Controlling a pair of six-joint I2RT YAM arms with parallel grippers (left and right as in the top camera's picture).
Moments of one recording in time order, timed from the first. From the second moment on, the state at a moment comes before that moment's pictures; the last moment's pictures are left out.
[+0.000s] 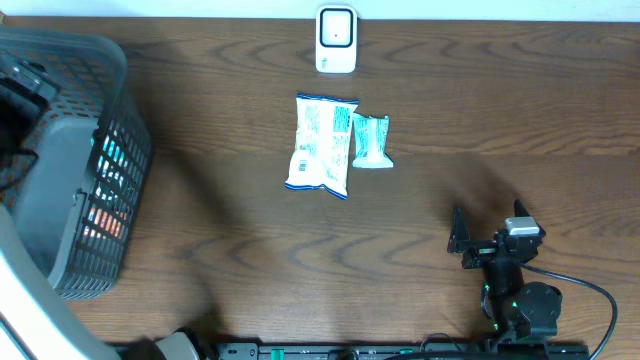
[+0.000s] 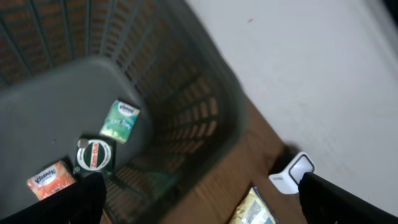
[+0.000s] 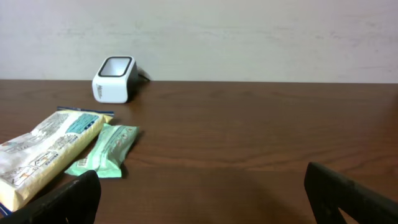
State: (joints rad) left arm 0.59 1.45 1.93 -1.23 0.32 -0.47; right arm 0.01 0.01 0.01 -0.07 -0.07 0.01
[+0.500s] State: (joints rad) left arm 0.63 1.61 1.93 -1.45 -0.01 -0.61; right arm 0.01 0.01 0.01 -0.07 -0.07 0.01
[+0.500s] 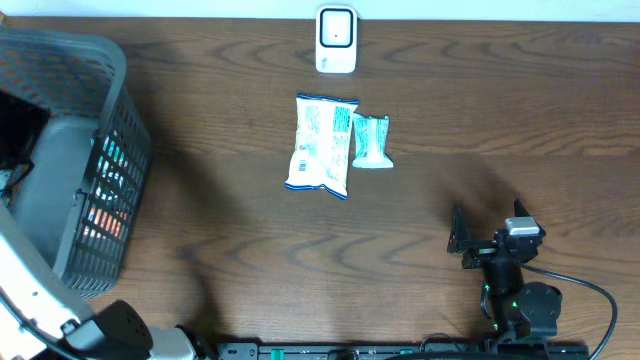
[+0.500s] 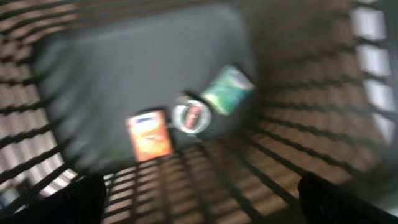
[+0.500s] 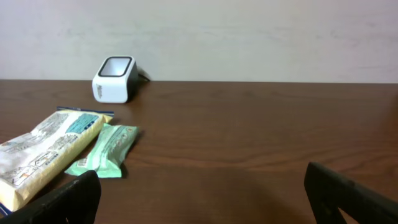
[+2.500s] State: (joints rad) left arm 0.62 1.86 1.25 -0.99 -0.09 -0.85; right arm 0.01 0.01 0.01 -0.07 -0.07 0.01
